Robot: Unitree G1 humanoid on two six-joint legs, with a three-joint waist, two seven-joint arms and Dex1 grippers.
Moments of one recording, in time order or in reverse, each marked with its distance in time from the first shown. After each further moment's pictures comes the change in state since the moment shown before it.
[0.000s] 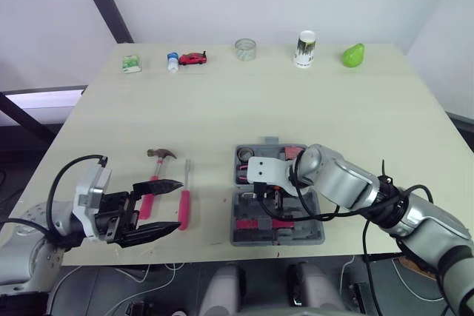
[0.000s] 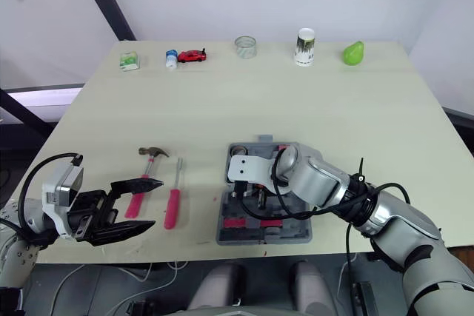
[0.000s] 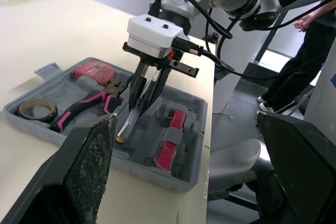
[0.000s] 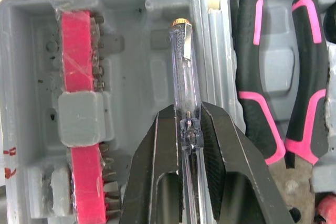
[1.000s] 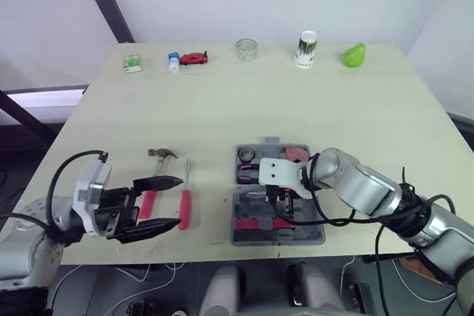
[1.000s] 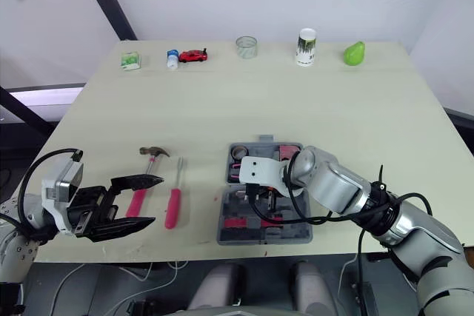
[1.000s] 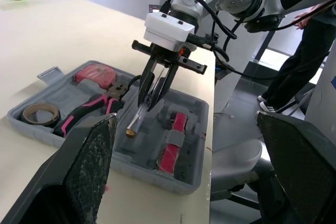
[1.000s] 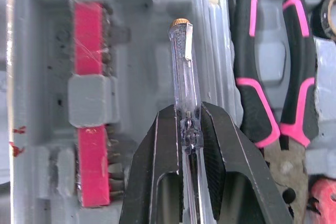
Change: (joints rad) left arm -0.019 0.014 0.000 0.000 -0.001 0.017 -0.001; right arm 0.072 -0.098 -0.047 -0.104 0.033 -0.061 -0.020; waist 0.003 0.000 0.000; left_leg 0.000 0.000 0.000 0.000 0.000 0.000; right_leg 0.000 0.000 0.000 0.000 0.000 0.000
